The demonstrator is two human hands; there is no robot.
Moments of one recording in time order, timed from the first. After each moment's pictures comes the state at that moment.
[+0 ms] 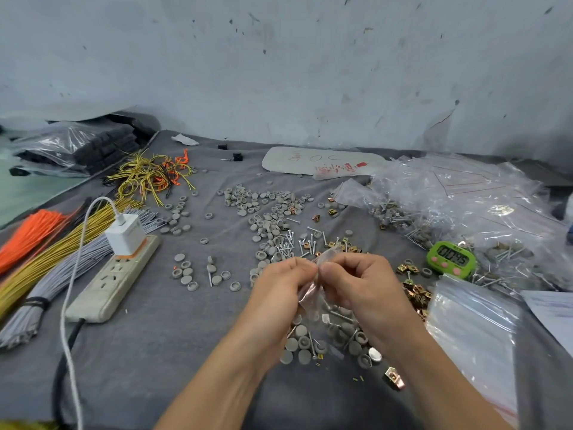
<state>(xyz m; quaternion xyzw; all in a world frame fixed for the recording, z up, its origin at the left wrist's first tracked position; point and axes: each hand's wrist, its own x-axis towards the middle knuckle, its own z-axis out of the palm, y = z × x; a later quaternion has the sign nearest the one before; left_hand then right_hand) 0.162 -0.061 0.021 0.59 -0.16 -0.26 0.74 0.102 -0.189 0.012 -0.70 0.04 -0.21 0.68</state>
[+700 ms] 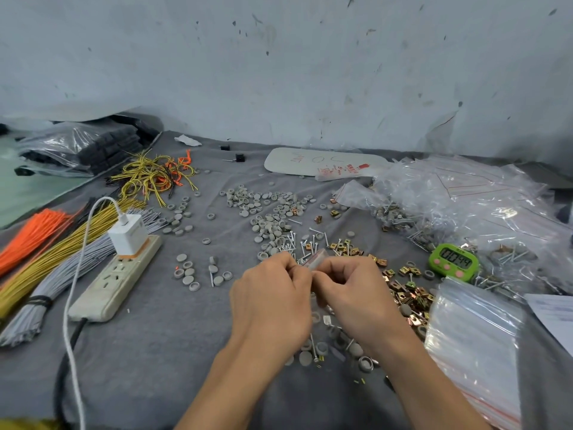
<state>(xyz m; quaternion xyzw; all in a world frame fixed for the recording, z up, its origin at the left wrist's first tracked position) 0.155 -0.058 0.030 0.91 -0.17 0.07 0.37 0.108 -0.177 0.012 -0.80 0.10 -0.21 0.55</state>
